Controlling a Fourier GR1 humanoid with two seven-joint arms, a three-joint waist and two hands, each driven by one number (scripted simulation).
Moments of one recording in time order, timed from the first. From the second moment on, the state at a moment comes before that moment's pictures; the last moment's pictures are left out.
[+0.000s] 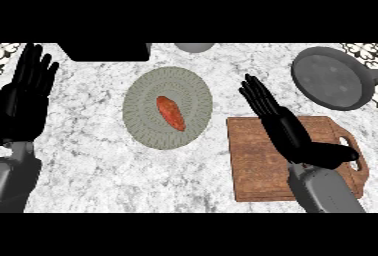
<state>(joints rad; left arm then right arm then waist) -0.30 0.41 0.02 -1.56 0.35 0.24 0.07 -0.30 -0.25 0.29 -1.50 -0.31 0.10 -0.22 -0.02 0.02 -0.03</state>
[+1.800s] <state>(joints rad) -0.26 0.35 -0.12 -1.44 0.20 0.22 0.04 -0.48 -1.21 0.25 -1.23 0.05 0.44 -0.92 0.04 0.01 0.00</state>
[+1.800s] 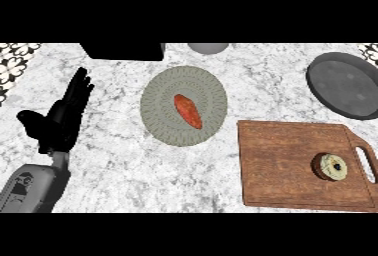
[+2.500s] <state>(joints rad) -0.25 0.35 -0.10 -1.45 0.20 0.21 0.05 -0.47 -1.24 0.45 -1.33 0.09 0.39 -0.95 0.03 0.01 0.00</state>
